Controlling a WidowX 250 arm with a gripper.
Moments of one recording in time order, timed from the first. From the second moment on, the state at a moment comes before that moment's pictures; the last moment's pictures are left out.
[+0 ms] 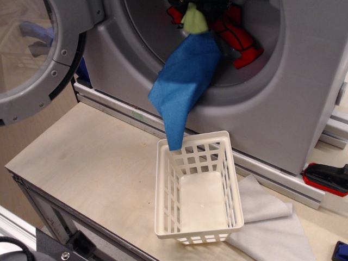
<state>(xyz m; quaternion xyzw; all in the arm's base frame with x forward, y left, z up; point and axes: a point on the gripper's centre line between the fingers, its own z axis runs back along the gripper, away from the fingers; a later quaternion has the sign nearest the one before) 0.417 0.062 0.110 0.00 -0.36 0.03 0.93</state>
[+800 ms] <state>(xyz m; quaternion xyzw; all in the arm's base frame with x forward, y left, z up) 0.309 0.058 0.101 -0.03 -0.29 -0.01 0.96</state>
